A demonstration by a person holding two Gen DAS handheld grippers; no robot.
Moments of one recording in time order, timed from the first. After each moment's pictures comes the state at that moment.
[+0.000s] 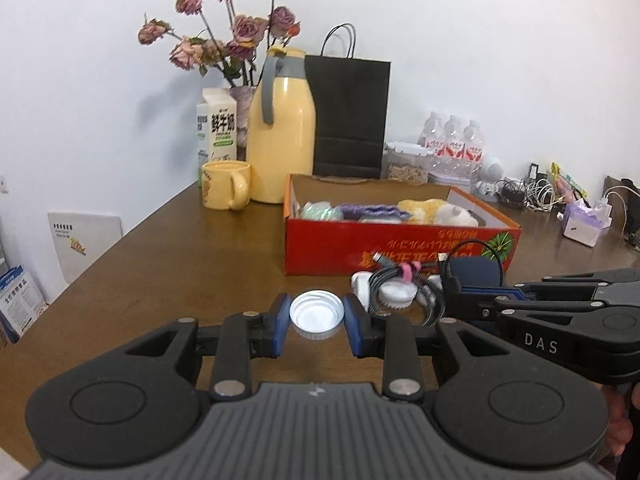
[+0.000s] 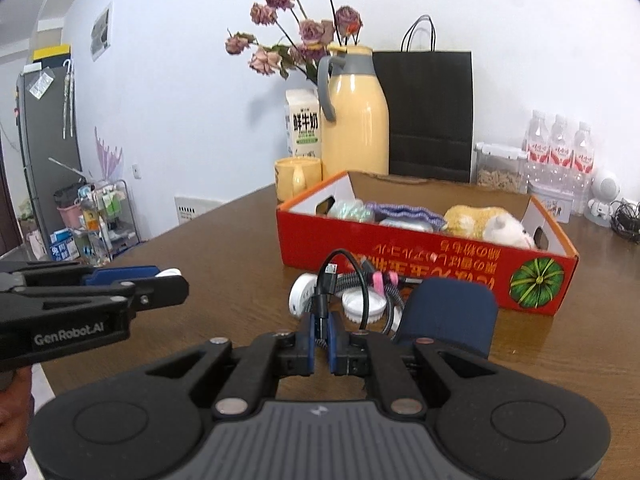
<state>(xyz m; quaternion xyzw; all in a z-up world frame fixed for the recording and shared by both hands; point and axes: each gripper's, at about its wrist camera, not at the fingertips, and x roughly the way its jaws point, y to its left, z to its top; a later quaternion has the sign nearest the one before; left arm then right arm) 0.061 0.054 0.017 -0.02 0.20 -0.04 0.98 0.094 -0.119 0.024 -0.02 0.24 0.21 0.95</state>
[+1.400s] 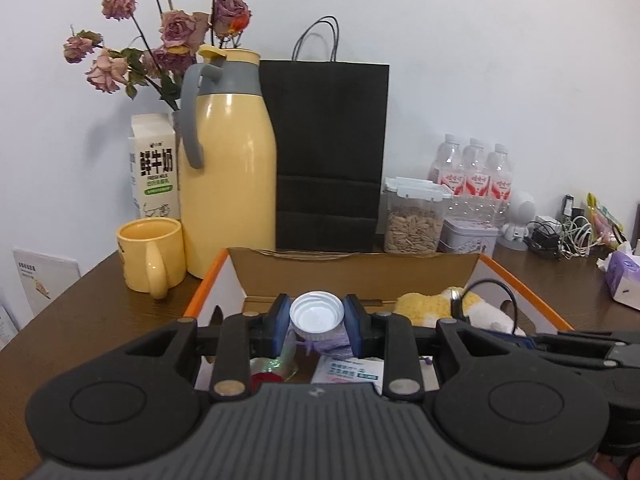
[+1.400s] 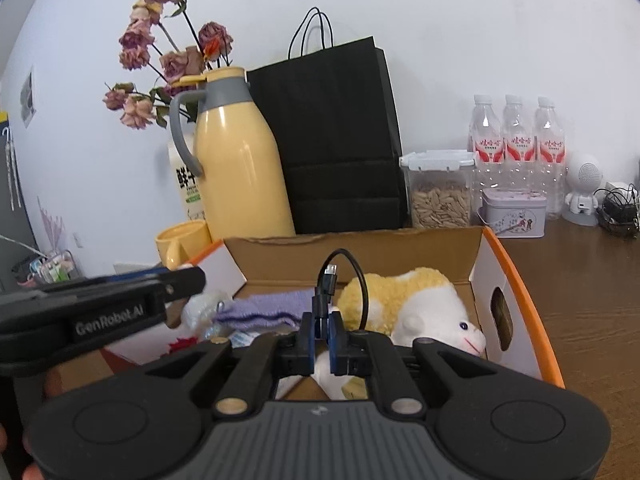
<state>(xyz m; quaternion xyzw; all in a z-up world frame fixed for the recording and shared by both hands) 0.268 -0.011 0.028 -0.02 0.17 -0.02 0.98 0.287 -0.190 0.022 0.06 0.22 0.15 0.96</state>
